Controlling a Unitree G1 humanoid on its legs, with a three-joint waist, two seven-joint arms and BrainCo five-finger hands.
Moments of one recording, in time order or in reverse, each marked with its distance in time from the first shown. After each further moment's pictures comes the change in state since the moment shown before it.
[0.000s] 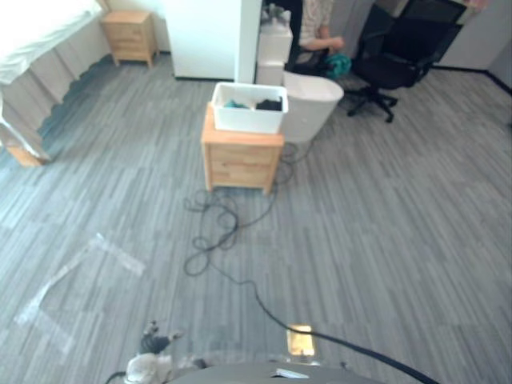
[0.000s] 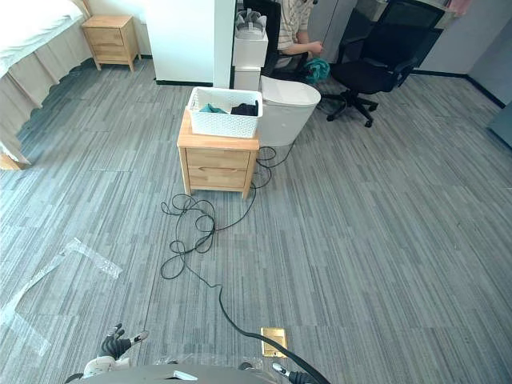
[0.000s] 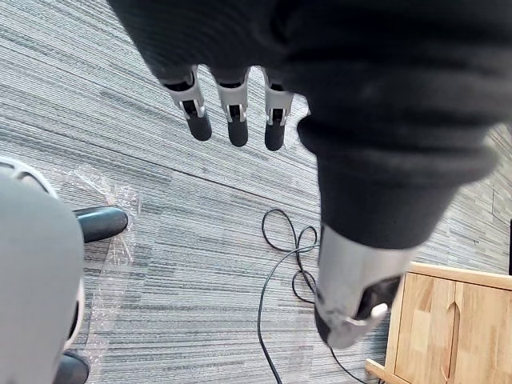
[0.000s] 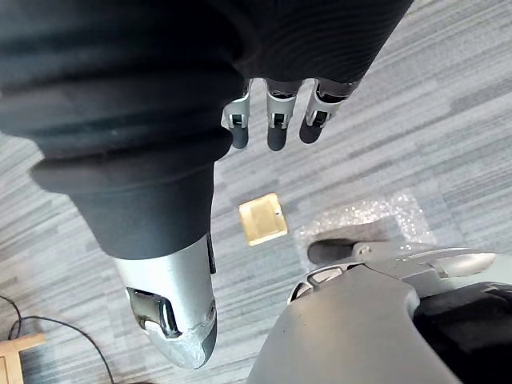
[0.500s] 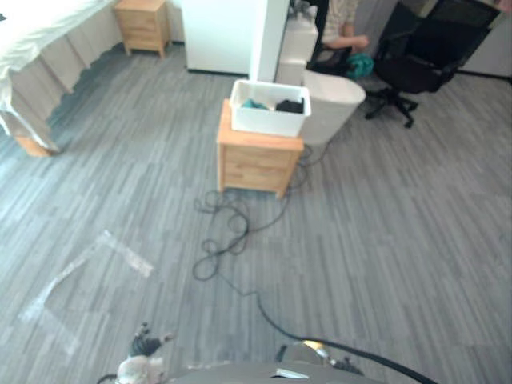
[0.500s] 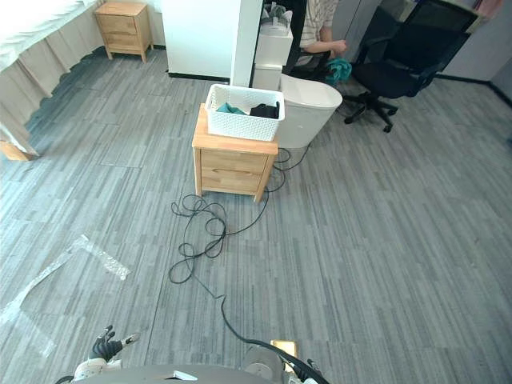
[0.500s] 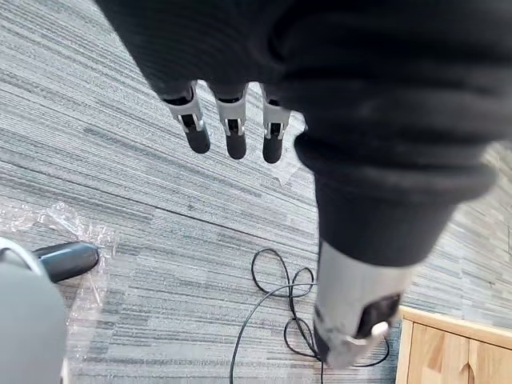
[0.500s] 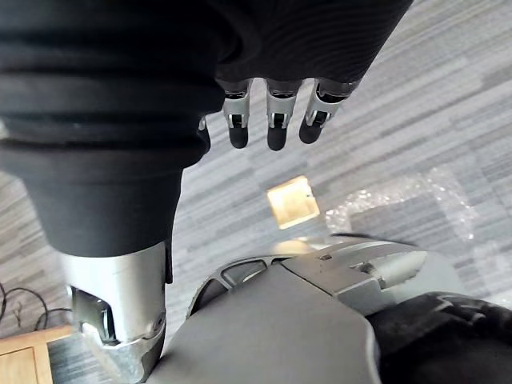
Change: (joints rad) left arm 0.005 0.033 0.000 0.003 -0.007 -0.001 0.000; right arm -0.040 0.002 -0.091 -0.003 -0.005 -0.004 0.001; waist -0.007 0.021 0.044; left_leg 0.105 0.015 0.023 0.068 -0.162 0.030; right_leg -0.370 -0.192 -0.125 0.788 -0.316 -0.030
